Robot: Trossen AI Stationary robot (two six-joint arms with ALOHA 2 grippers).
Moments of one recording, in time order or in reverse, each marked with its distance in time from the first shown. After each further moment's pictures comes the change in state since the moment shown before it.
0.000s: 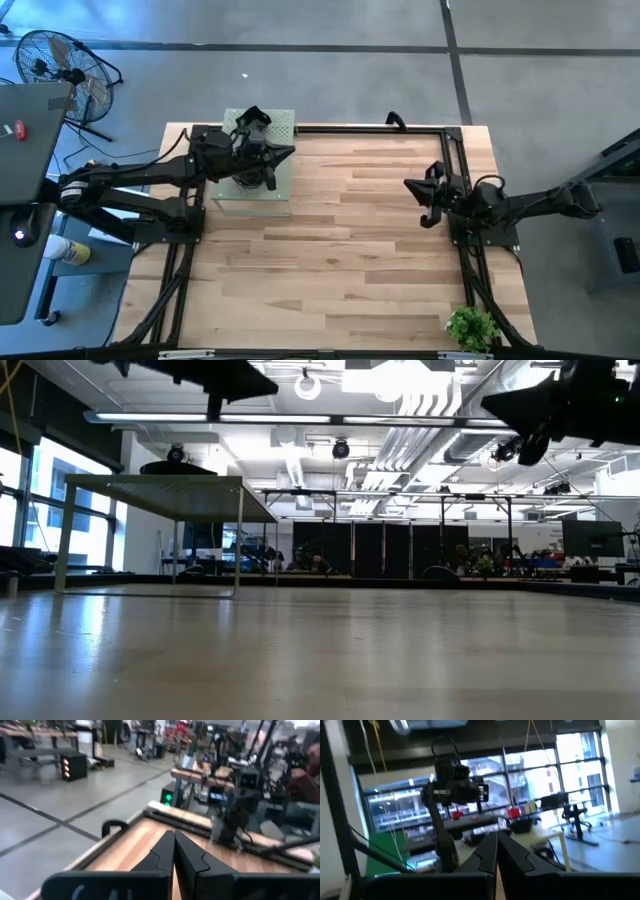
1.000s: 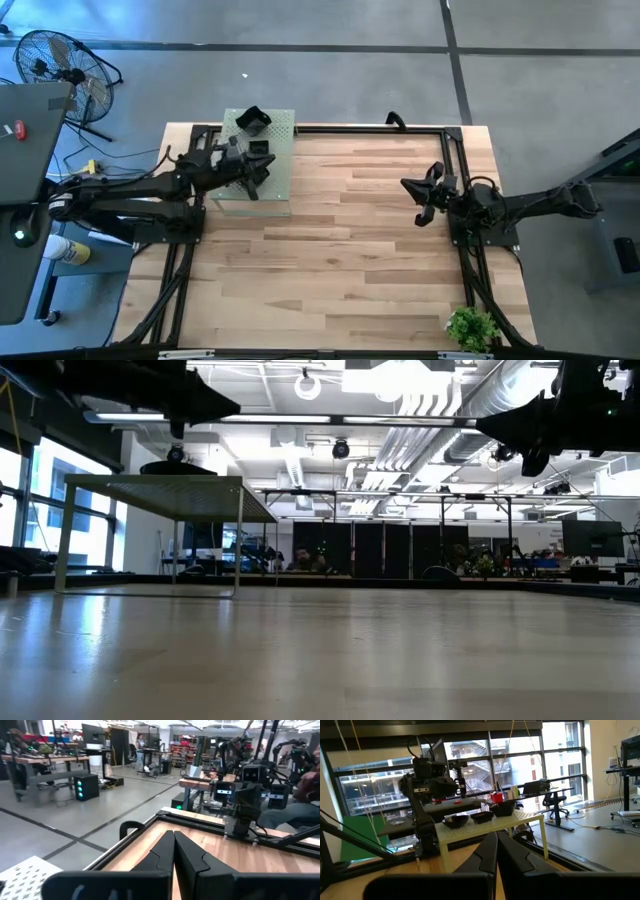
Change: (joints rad) left arm 0.000 -0.241 -0.333 0.176 -0.040 0.105; right arm 0.000 0.003 -0.004 -0.111 0.086 -0.019
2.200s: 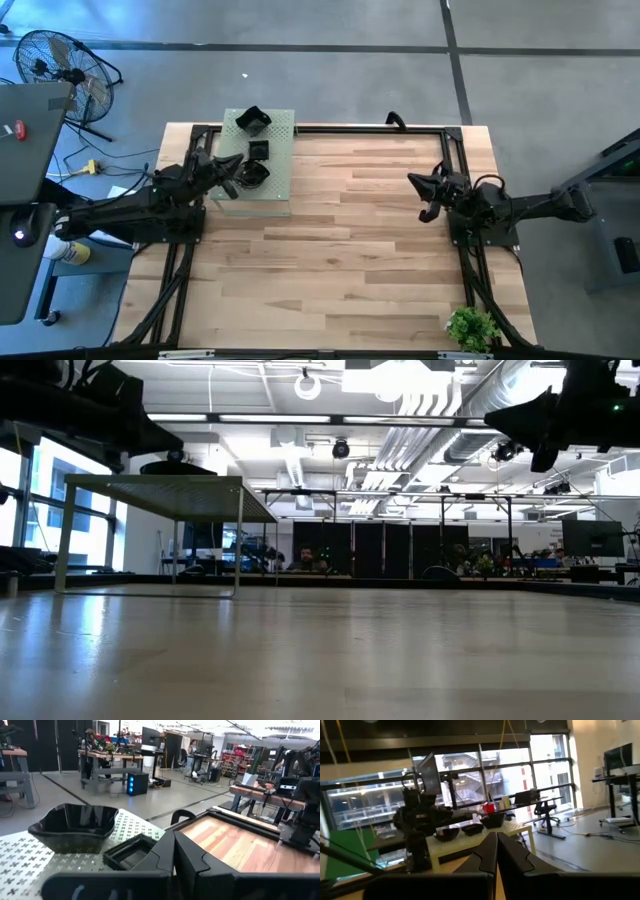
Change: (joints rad) left arm 0.001 -0.519 -0.251 -0.268 -0.285 -0.064; right arm 0.000 -0.141 -0.001 -0.074 0.060 -0.023
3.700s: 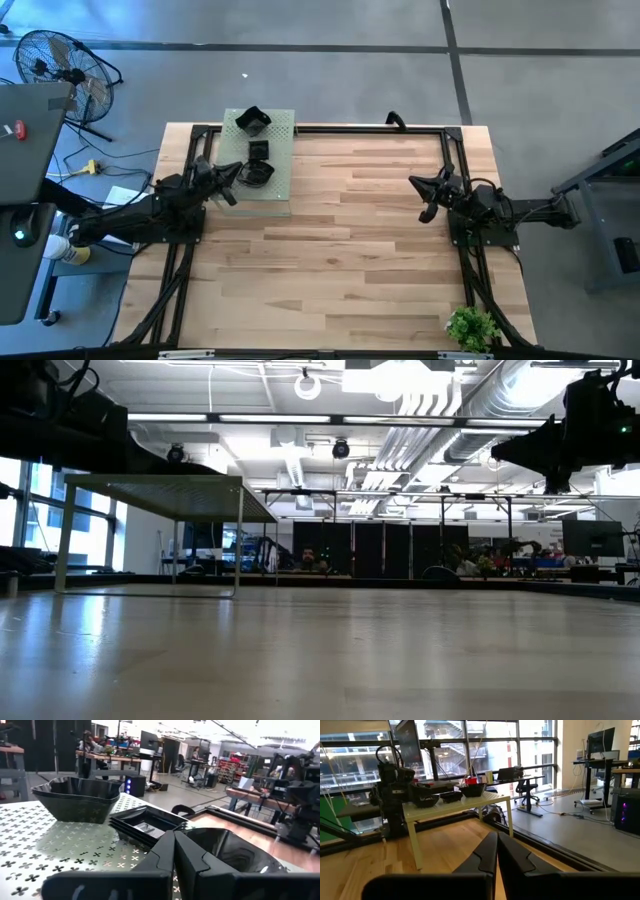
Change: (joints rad) left arm 0.000 -0.248 -0.181 -0.036 0.005 -0.020; right arm 0.000 -0.258 0.000 -0.433 0.075 0.000
